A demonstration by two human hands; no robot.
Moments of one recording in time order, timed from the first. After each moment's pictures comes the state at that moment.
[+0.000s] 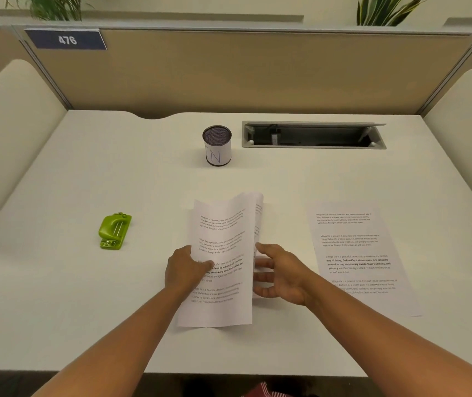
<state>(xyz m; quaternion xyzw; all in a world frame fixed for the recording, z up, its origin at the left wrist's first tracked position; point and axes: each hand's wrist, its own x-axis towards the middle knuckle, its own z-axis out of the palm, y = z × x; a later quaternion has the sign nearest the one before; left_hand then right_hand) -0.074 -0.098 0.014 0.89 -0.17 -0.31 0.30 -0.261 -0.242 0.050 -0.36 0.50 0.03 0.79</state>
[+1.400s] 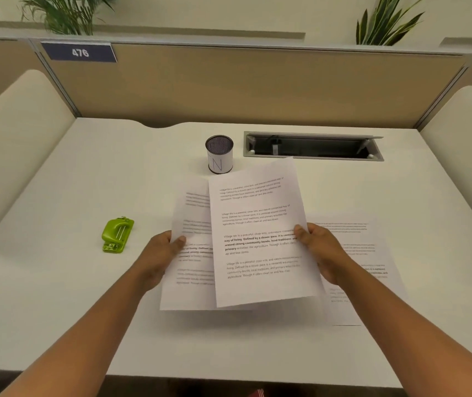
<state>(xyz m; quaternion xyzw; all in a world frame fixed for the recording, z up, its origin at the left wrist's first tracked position) -0.016 -0.083 0.047 0.72 -0.12 -0.44 0.52 -0.292 -0.312 0.077 -0.53 0.47 -0.13 0.69</state>
